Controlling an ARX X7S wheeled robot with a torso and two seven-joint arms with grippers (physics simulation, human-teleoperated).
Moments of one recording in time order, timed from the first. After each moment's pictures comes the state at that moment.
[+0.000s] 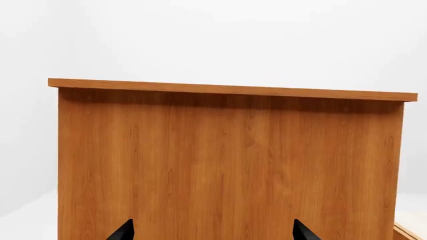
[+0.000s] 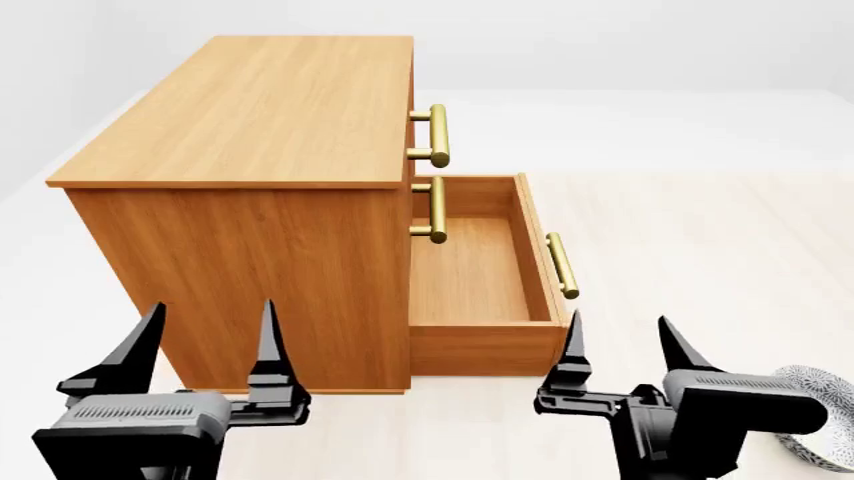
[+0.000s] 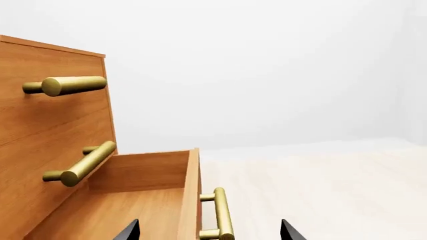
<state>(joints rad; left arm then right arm) 0.13 -0.31 0.10 0.64 -0.28 -0.16 -0.29 -0.05 0.29 -0.12 -0.50 0.31 0.24 0.32</state>
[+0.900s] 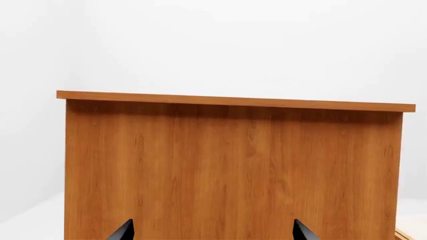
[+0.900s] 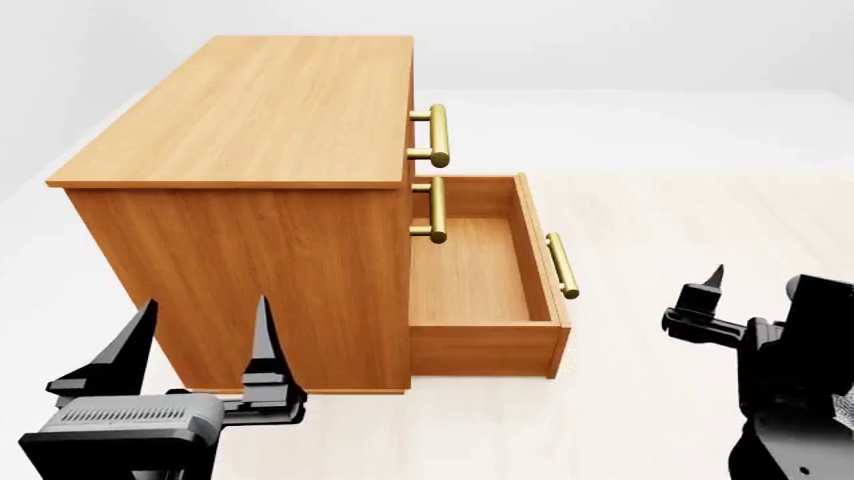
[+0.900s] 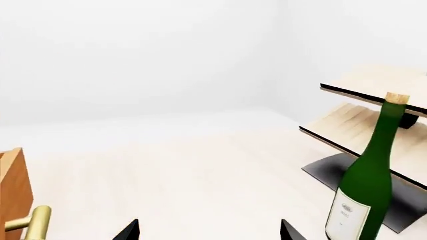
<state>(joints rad) 0.13 -0.33 0.10 0.66 -0.29 -0.15 -0.31 0.24 0.45 0.12 -0.40 0.42 0.69 0.48</state>
